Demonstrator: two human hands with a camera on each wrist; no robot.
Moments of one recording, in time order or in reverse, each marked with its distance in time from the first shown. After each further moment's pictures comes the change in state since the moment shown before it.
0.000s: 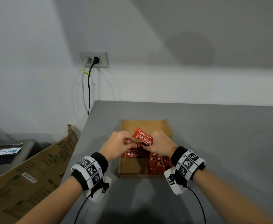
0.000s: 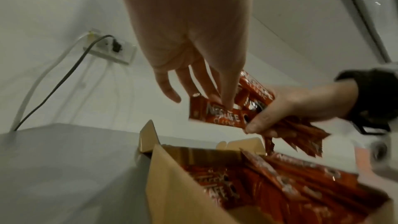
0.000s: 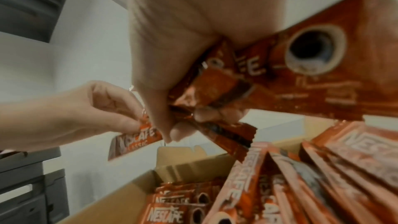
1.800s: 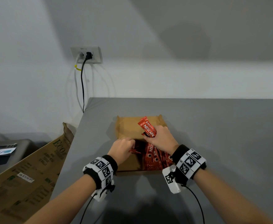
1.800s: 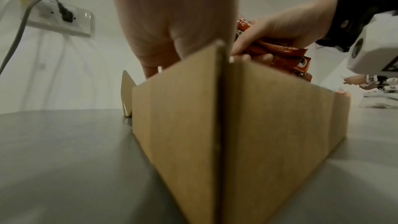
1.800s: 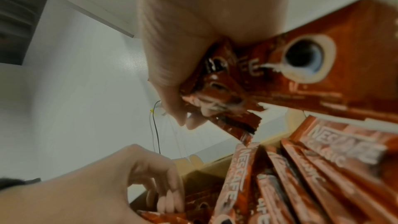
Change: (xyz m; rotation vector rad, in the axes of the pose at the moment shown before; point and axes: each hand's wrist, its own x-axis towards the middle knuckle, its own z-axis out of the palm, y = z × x) left_hand 0.006 -0.014 0.051 0.541 -0.226 0.015; right_hand -0.006 0.019 0.004 0.216 0.234 0.049
